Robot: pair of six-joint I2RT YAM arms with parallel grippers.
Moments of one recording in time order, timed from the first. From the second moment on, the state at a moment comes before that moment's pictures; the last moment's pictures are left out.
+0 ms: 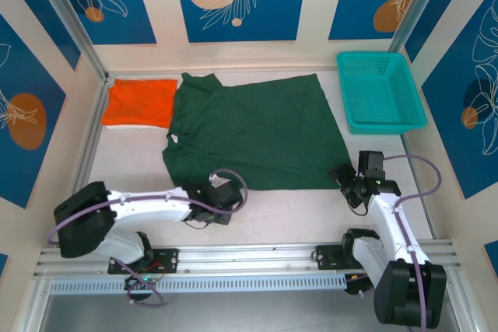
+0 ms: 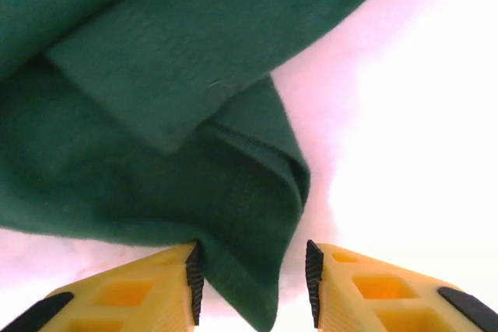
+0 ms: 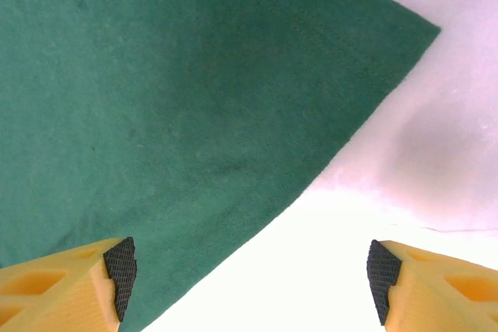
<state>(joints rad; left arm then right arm) -1.13 1.43 0.71 -0.59 -0.21 -0.84 -0.11 0.87 0.46 -0.69 -0.17 0.84</state>
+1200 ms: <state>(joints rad) -1.20 0.67 0.53 -0.95 -0.11 -0.92 -0.41 1.13 0.52 -0.72 -0.15 0.80</state>
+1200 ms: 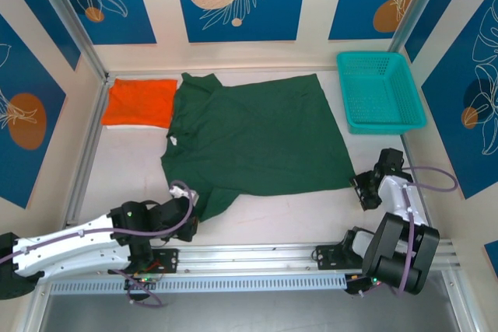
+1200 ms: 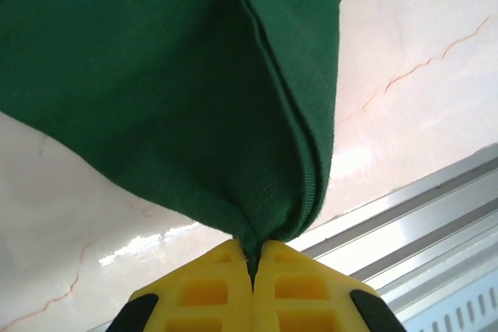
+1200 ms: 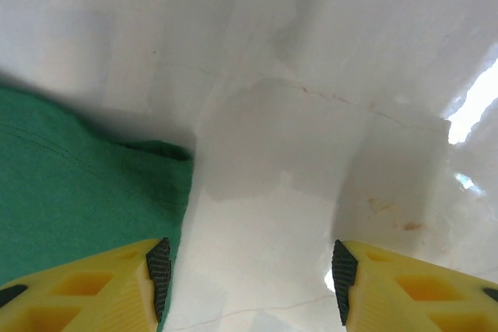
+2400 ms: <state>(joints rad) -1.20 0.55 0.48 -0.97 -0.10 -0.92 -0.42 1.30 0.59 -0.67 -0.15 0.76</state>
